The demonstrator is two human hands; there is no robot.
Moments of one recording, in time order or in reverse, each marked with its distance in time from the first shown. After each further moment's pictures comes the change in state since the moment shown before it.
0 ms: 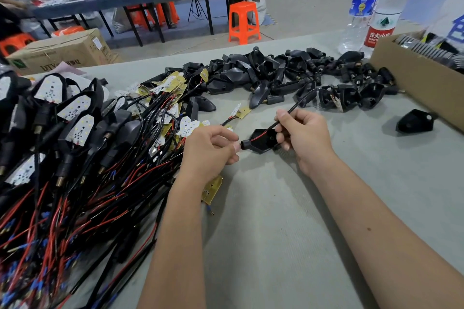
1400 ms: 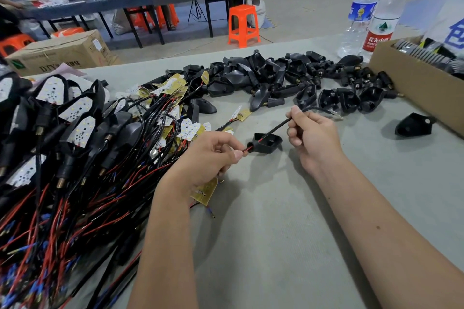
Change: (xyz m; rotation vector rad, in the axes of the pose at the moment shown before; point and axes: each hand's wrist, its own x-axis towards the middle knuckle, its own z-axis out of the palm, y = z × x) left_hand -0.006 0.014 -0.018 0.095 -0.305 0.001; right_hand 0.003 -0.007 -0.009 0.243 0.049 0.060
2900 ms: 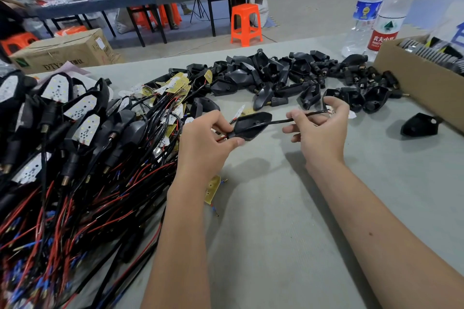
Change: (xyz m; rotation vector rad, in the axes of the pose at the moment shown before) left_hand 0.011 -0.007 0.005 0.222 0.492 0.224; right_hand -0.004 0.008 0.005 -0.212 0.151 -0.339
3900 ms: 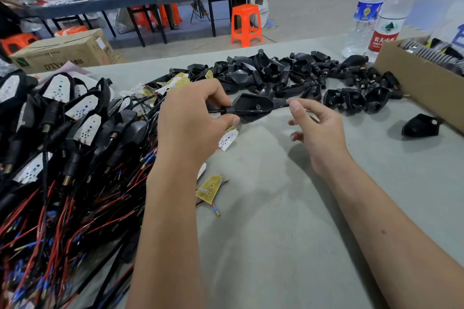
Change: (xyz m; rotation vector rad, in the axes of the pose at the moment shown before) left_hand 0.012 0.048 -0.040 0.223 0.110 0.234; right_hand 0.005 -0.007 -0.008 -0.022 -0.222 0.038
